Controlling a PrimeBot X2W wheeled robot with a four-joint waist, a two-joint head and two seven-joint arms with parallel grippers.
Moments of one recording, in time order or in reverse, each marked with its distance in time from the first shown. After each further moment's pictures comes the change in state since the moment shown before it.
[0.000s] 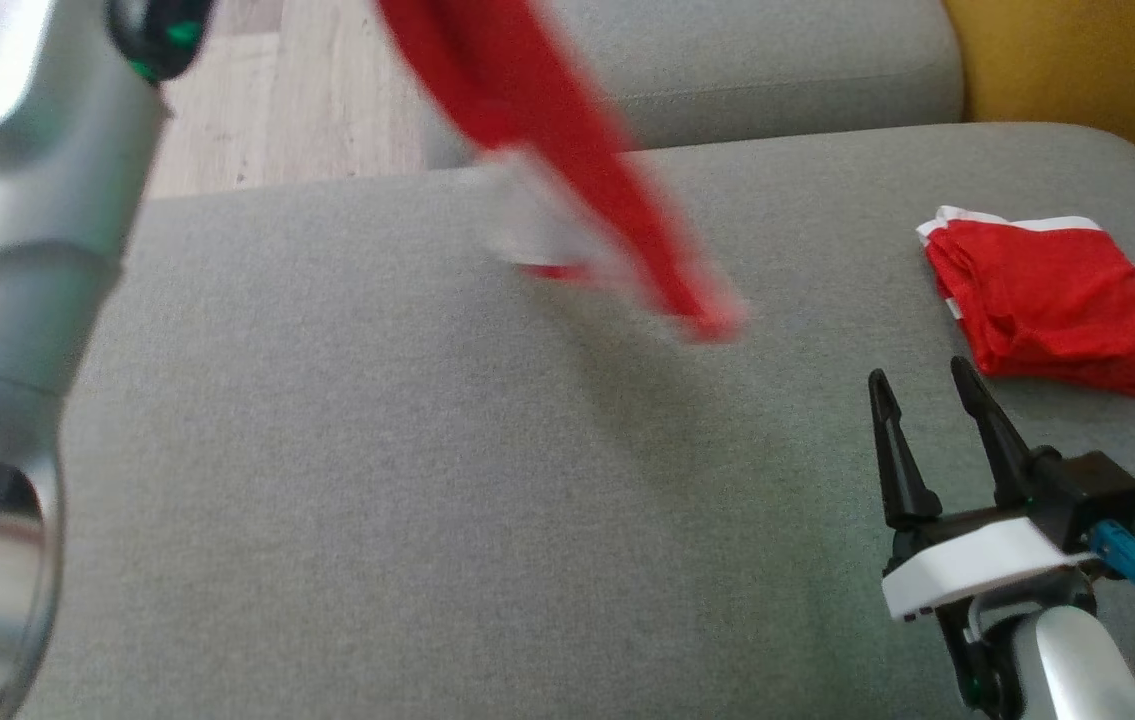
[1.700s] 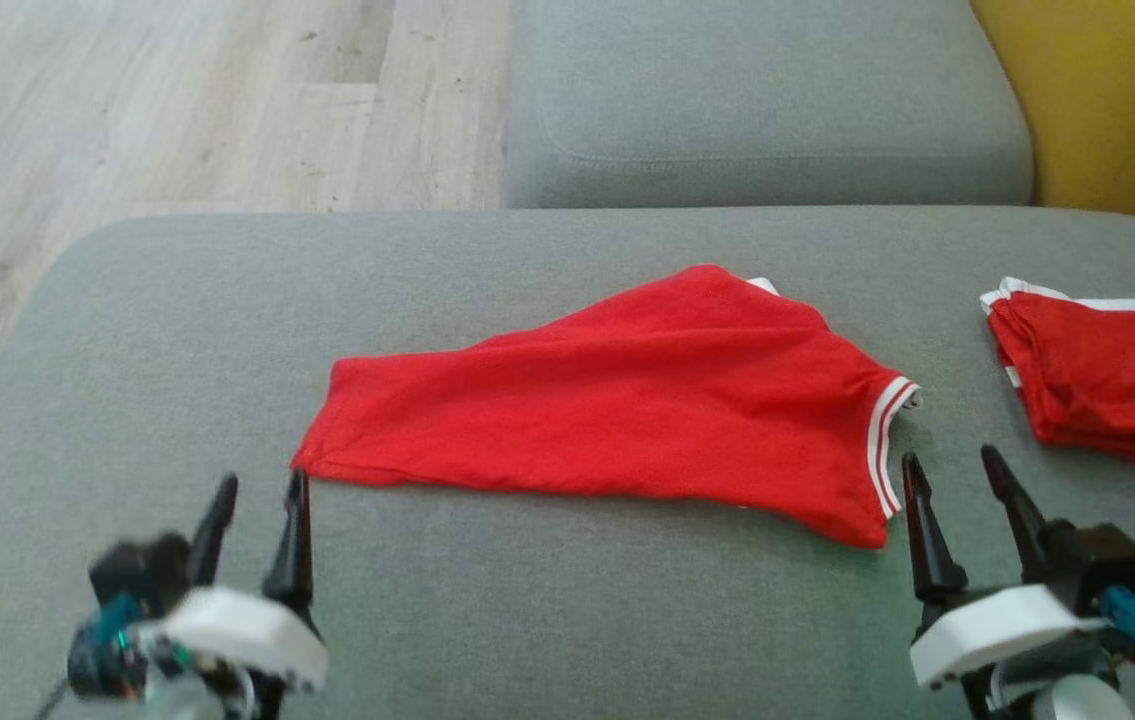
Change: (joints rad) left arm 1.150 0.130 0.048 -0.320 -0.156 0.274 -0.431; right arm 0.083 0.001 -0.068 0.104 -0.019 0.000 -0.041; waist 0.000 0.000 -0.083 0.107
